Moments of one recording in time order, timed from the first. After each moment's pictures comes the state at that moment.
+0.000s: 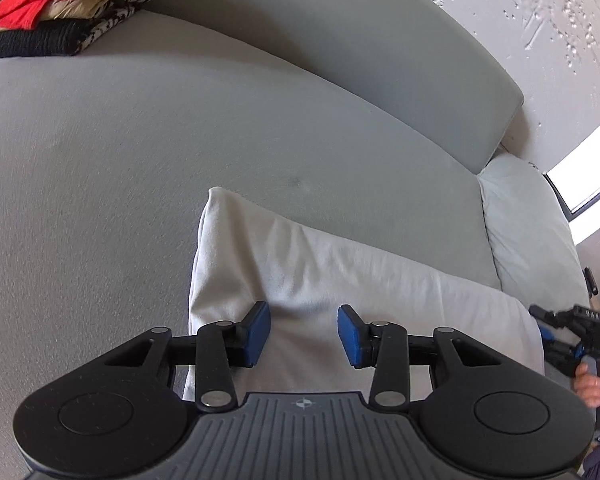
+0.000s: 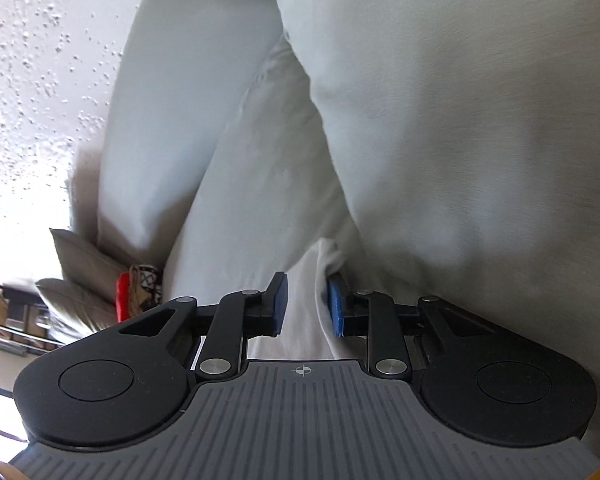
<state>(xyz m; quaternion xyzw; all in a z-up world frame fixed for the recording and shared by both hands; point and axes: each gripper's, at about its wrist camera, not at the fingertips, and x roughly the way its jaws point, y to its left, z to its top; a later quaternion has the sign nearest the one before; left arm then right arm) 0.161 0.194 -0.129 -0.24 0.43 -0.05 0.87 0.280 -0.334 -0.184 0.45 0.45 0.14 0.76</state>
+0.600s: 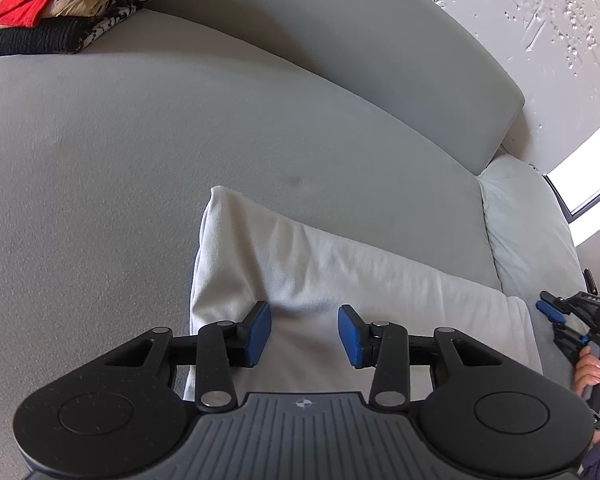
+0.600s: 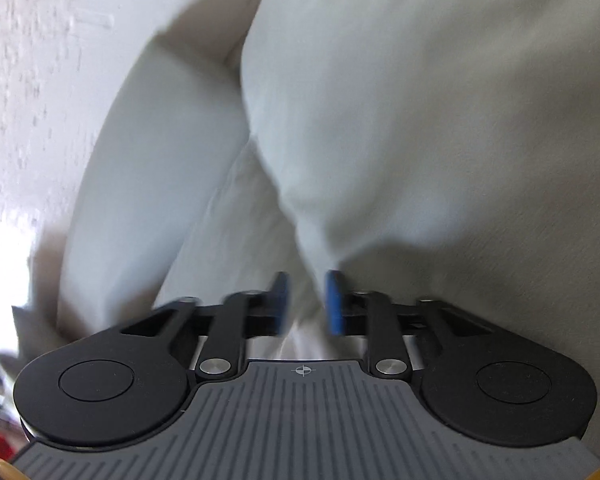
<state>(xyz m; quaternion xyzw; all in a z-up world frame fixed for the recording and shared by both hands) 0.157 0.199 -0.129 -0.24 0.43 -0.04 0.87 0.270 -0.339 -0.149 0.43 0.39 0.02 0.81</state>
